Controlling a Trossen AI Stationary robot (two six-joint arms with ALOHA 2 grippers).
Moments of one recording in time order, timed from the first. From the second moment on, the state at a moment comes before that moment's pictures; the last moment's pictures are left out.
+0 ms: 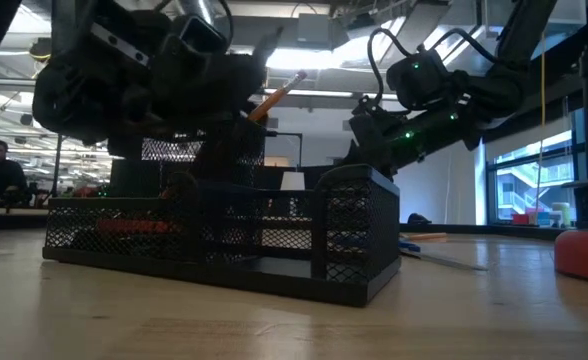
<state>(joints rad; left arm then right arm) -0.06 1.92 0.49 1.47 0.59 -0.26 -0.26 1.73 0.60 0.74 0.02 0.16</state>
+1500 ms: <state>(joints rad) 0.13 1.66 0.49 1.49 0.98 -0.37 -0.26 1.73 0.60 0.73 0.02 0.15</state>
